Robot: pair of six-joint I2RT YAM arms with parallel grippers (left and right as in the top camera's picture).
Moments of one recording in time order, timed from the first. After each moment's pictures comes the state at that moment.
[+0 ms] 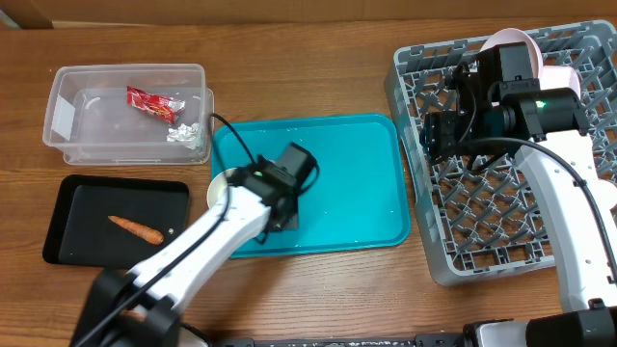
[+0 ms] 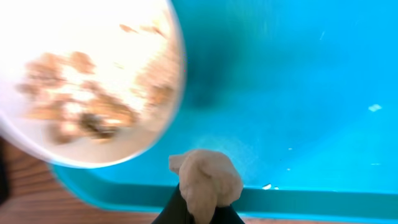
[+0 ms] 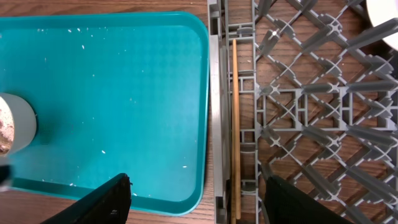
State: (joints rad) left arm -0.57 1.57 1.05 -0.95 -0.18 -0.61; right arm 0.11 1.55 1.54 -1.19 -0.17 0.06
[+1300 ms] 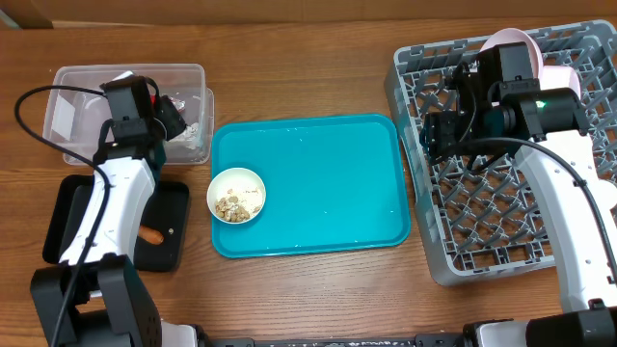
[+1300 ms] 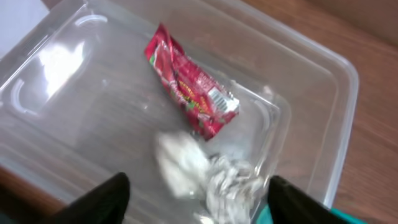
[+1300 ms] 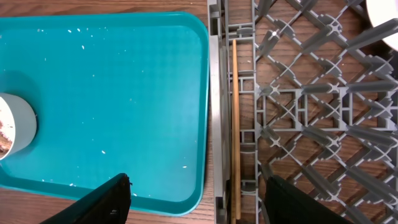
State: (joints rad) left arm 0.14 1.61 1.11 -0.30 -0.15 -0.35; right arm 0.11 1.55 1.54 -1.19 -0.17 0.06
